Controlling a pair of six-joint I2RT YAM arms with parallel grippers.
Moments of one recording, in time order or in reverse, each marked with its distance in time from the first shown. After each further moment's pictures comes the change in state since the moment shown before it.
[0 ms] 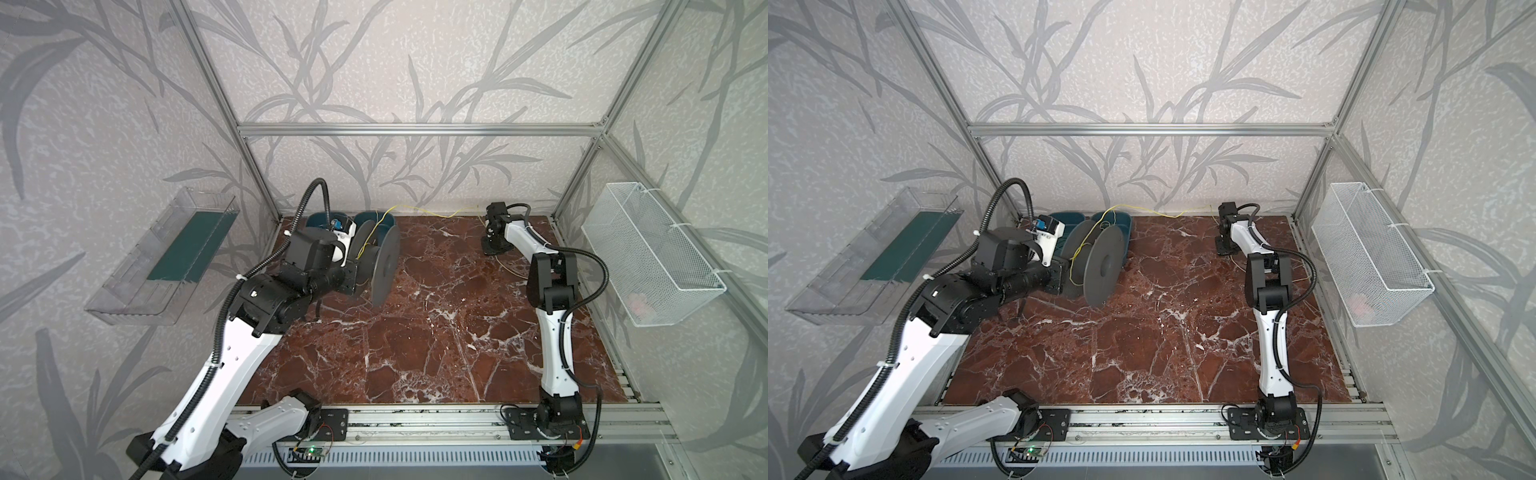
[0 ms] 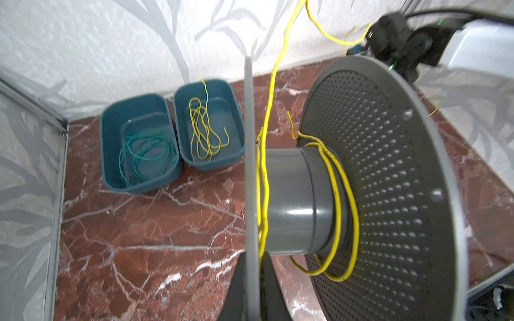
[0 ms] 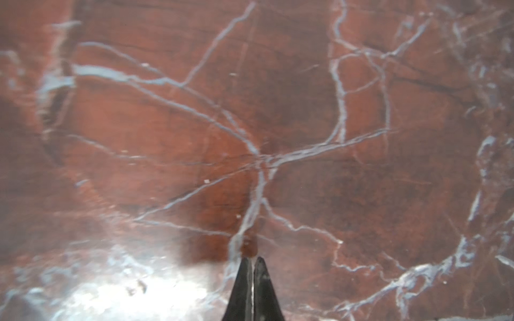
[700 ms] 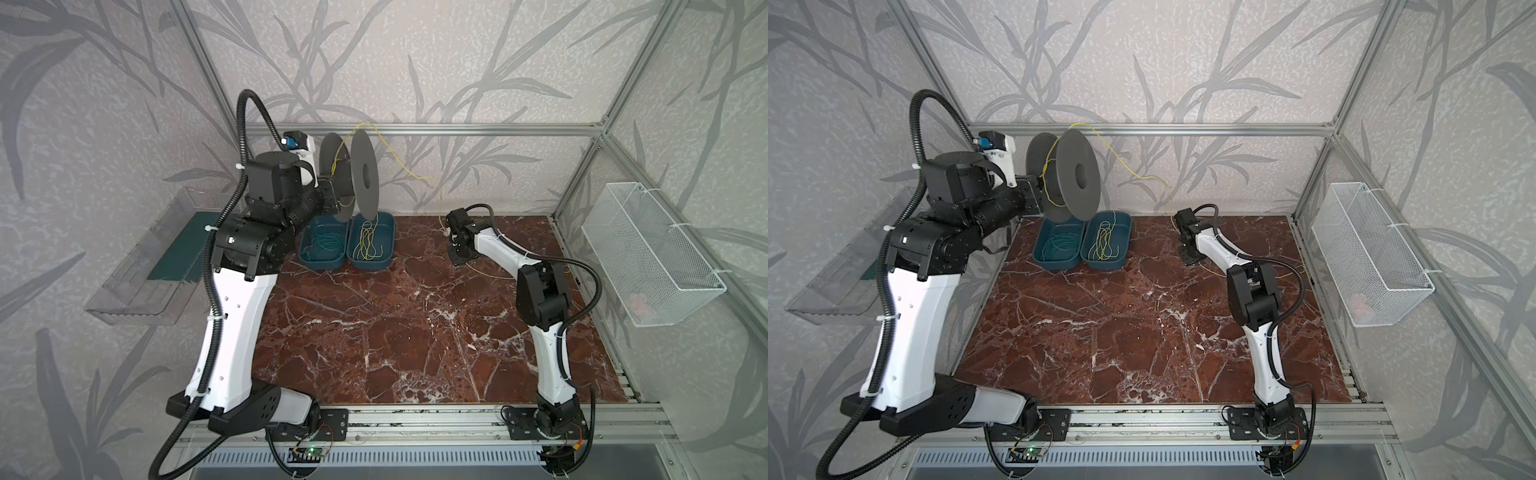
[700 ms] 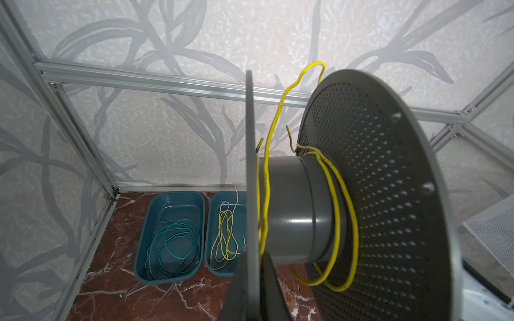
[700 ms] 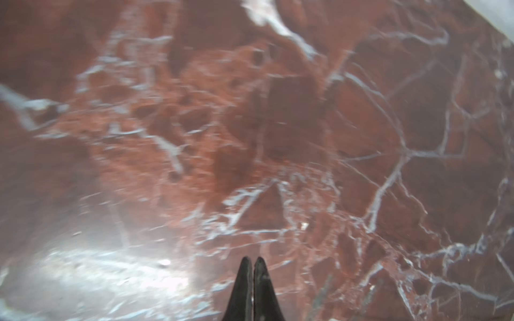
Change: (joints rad) left arm 0.268 0.346 0.578 0.081 0.025 -0.121; right arm 0.298 -0.190 -0.182 0.021 0.053 -0.039
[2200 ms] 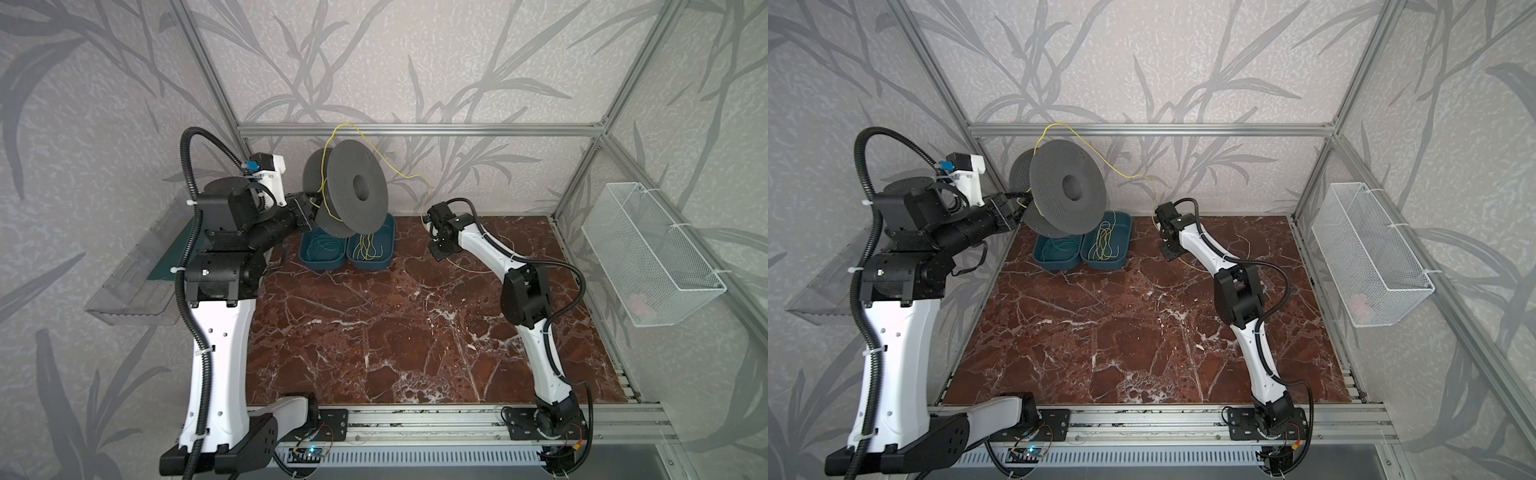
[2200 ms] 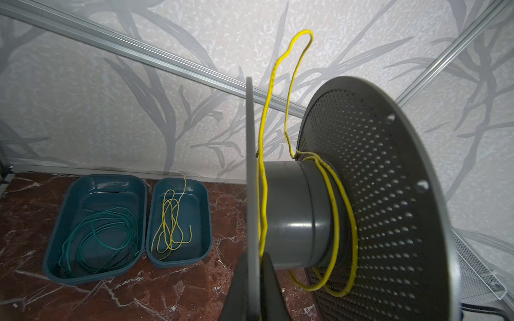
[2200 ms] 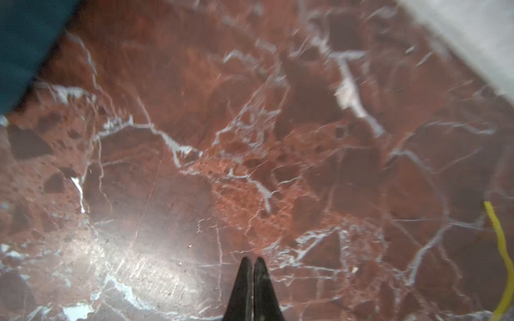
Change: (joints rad) left arm 0.266 -0.235 -0.344 0.171 0.569 -0.126; right arm 0.073 0.148 0.277 -0.140 -0.078 -0.039
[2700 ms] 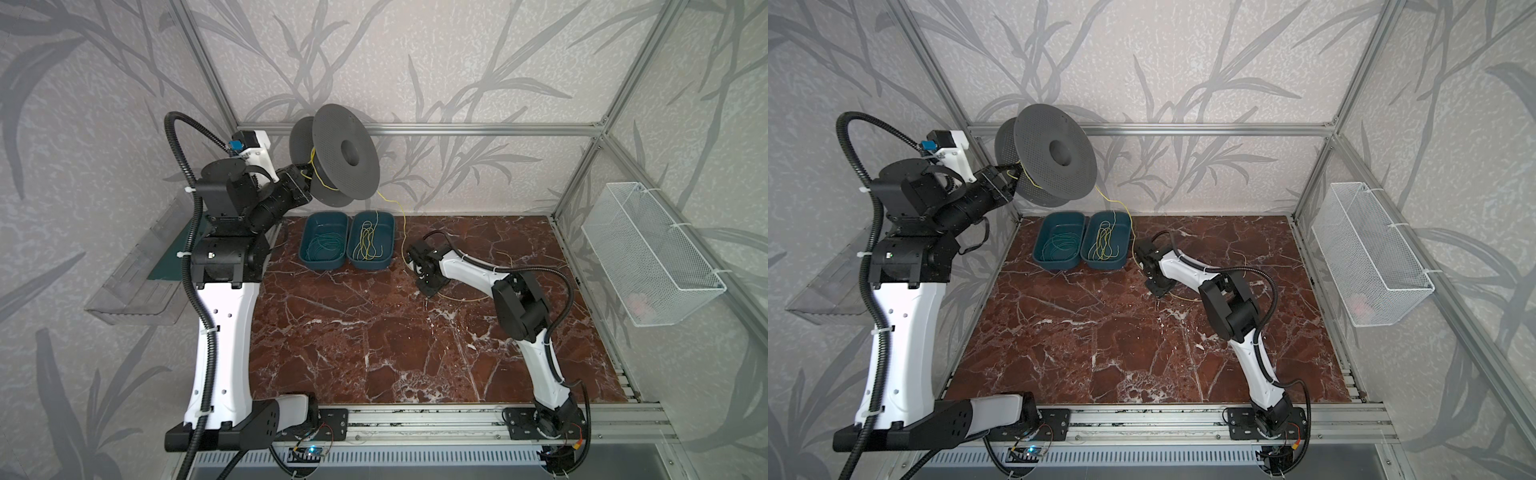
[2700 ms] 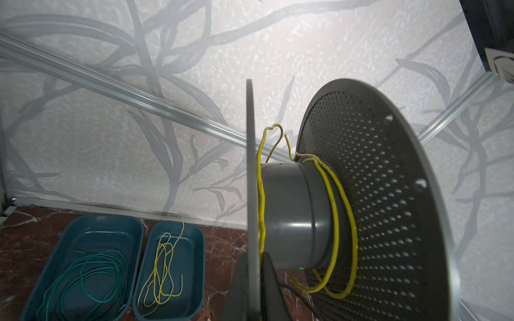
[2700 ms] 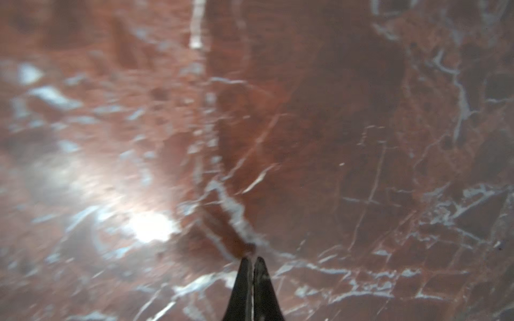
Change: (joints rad) left arm 0.000 0.104 0.069 0.212 -0.194 -0.154; right arm 0.219 -0.166 -0.416 0.103 0.063 -0.007
